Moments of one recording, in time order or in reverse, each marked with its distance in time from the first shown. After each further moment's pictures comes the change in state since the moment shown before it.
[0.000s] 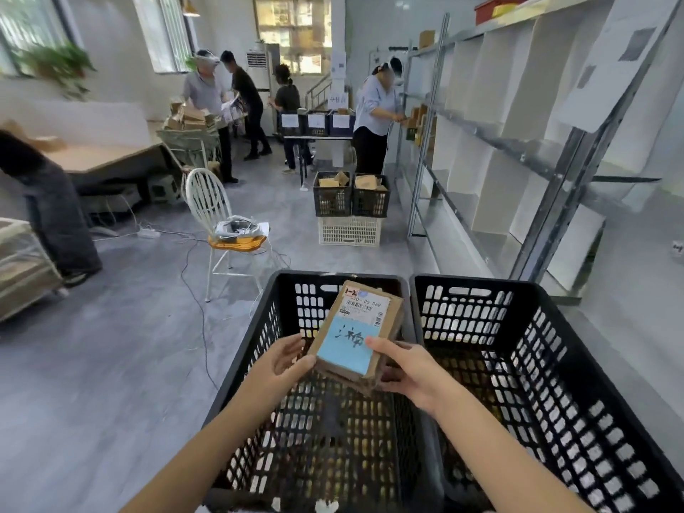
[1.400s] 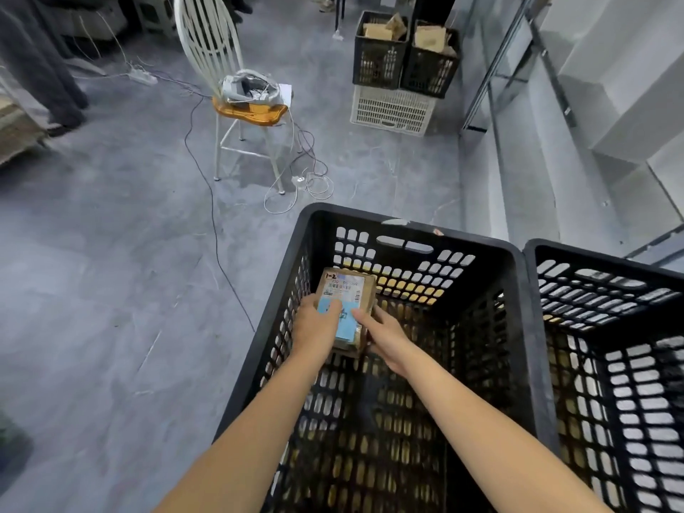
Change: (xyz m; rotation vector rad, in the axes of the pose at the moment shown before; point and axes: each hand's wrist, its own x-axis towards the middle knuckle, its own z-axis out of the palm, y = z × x) left_hand 0.228 -0.131 0.019 -0.057 0.264 -0.571; right_hand 0.289 0.098 0.061 -0.269 -0.018 0.288
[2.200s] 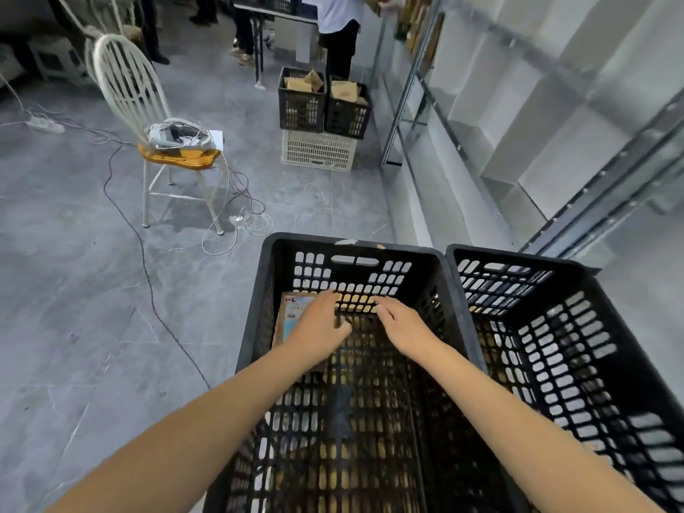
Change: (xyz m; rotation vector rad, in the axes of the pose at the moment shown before) left_hand -0.019 0.037 0.003 0.573 -0.374 0.636; right_hand -0.095 -0.048 -0.050 -0.832 0.359 -0.310
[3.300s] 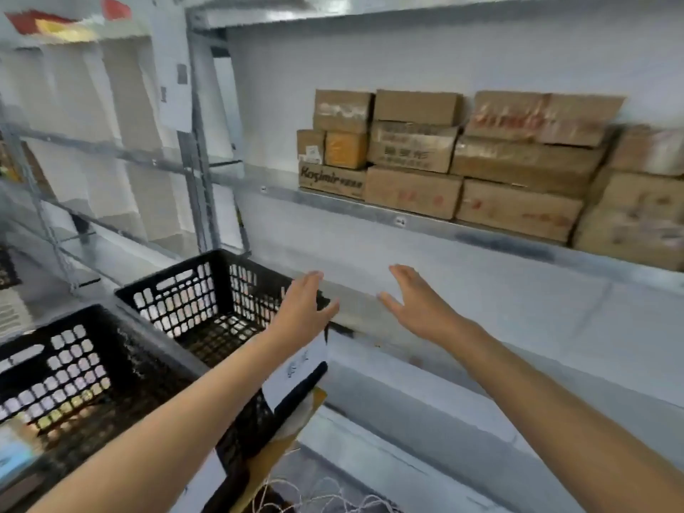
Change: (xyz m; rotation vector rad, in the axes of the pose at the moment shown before) left_hand -0.320 0.312 0.164 0.120 -0.355 0.975; right_hand -0.585 0.129 -0.095 -0.134 0.839 0.546
